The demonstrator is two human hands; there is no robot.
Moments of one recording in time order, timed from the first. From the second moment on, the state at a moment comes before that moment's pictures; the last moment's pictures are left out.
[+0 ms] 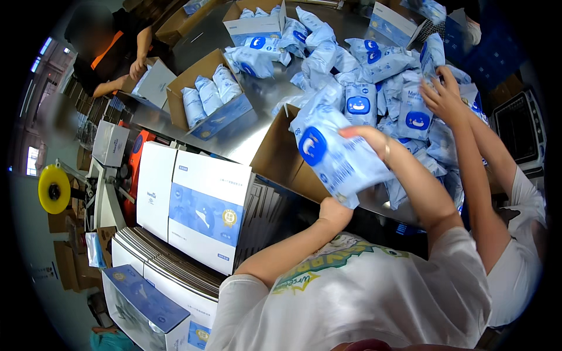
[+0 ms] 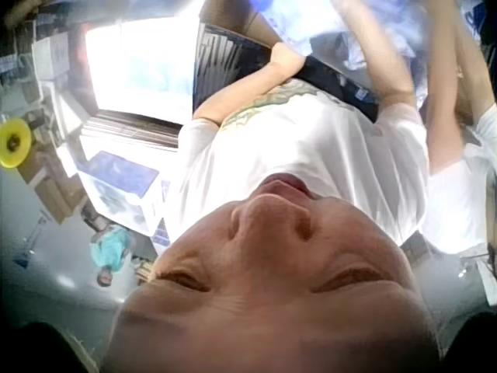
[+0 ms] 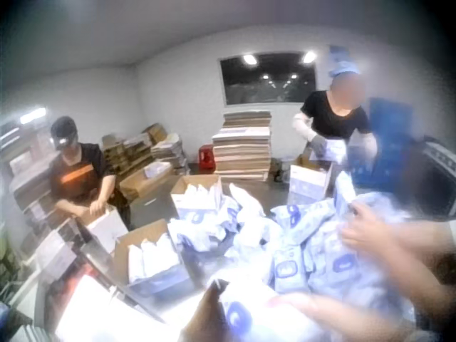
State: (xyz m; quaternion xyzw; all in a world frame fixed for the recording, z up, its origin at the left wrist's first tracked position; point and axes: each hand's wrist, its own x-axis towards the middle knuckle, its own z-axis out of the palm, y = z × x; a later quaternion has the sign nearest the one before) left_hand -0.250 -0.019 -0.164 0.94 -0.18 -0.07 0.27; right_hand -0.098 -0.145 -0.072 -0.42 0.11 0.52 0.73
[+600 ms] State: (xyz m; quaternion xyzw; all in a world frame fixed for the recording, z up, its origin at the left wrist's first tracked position) left_hand -0.194 -0.040 -0.082 0.86 -0.29 -0.27 0.33; right_hand -0.087 -0.140 -0.079 -0.84 -0.14 0.08 0.51
